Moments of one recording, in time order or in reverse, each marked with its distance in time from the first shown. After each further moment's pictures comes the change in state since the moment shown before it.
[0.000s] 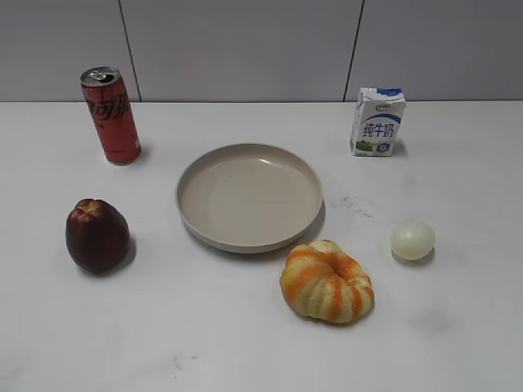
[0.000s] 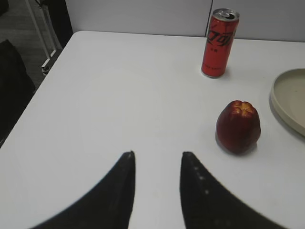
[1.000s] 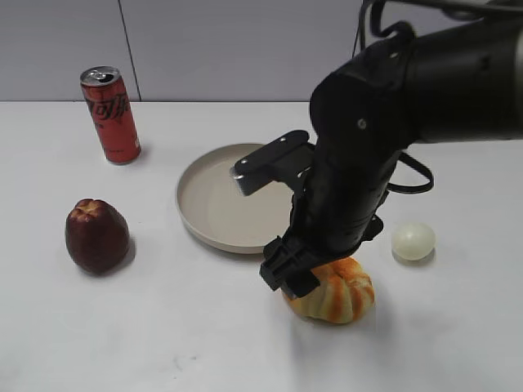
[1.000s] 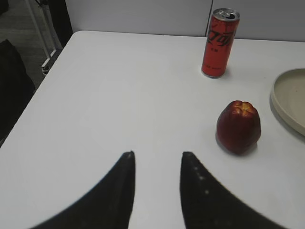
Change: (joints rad) left arm 0.000 0.000 0.000 0.000 0.000 0.000; right arm 0.753 1.115 -0.498 -0.189 0.231 0.251
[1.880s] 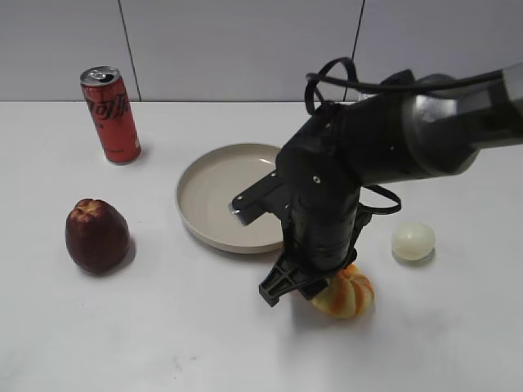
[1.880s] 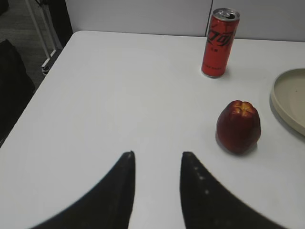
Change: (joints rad) left arm 0.000 0.000 0.000 0.000 0.000 0.000; right arm 0.000 0.200 -0.018 -0.135 -0.079 0.097
